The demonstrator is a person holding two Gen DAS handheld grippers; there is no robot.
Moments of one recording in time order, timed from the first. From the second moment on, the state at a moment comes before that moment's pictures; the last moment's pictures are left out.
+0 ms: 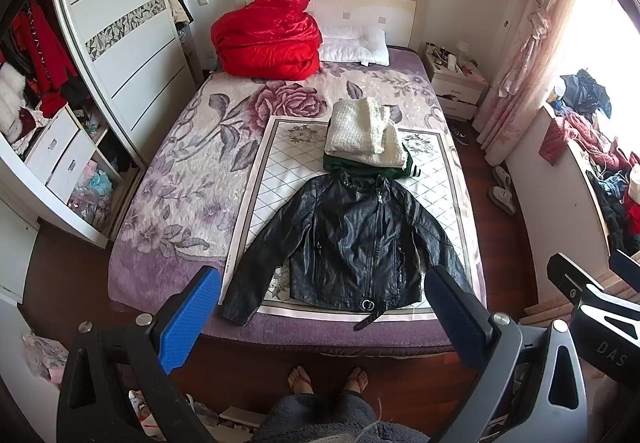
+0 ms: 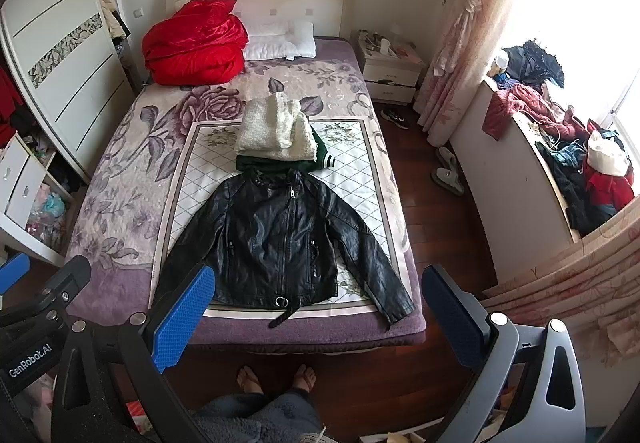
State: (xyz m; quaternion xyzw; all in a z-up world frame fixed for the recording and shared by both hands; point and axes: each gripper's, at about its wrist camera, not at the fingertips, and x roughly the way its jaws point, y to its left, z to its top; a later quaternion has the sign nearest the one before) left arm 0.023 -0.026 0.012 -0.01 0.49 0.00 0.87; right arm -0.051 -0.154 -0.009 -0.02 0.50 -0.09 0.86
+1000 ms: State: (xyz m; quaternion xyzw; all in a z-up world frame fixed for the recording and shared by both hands) left arm 0.023 -0.029 0.029 -0.02 0.49 0.00 0.87; right arm -0.051 -0.151 -0.004 -0.02 0.50 -0.09 0.86
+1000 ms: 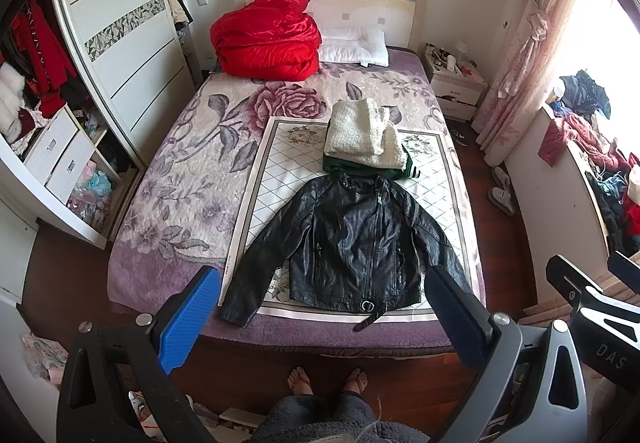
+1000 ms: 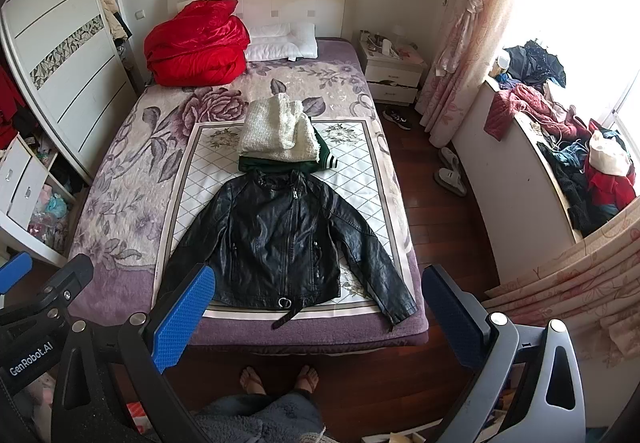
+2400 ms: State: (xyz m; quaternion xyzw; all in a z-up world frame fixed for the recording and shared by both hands) left arm 0.239 -0.131 -0.458 0.09 0.65 0.08 0.75; right arm -0.073 -0.508 -0.692 0.65 0.49 -0.30 0.49
